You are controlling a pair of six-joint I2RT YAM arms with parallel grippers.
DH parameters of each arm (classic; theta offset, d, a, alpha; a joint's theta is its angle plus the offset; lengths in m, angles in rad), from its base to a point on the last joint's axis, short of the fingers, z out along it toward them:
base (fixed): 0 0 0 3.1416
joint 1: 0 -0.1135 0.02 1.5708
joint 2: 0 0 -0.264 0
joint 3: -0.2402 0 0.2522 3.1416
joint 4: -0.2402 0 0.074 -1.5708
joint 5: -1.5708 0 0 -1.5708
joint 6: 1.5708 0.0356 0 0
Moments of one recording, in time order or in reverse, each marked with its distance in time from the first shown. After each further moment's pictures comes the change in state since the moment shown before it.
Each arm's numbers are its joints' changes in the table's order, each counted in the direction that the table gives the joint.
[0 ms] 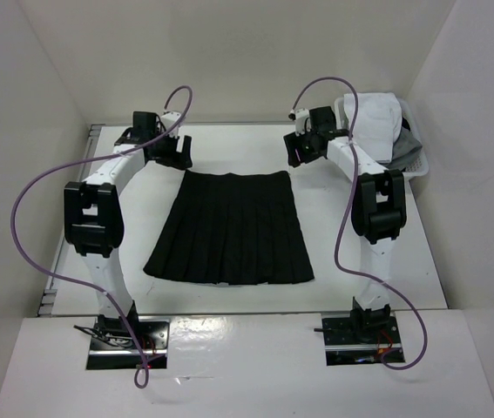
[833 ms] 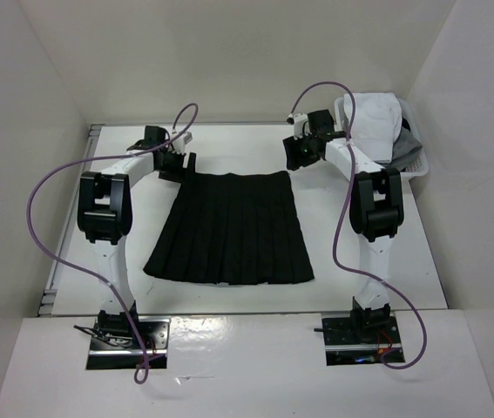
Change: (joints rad) left arm 0.000 0.166 -0.001 -0.033 -0.061 -0.040; right arm 0.000 0.033 -0.005 -0.002 0.042 0.009
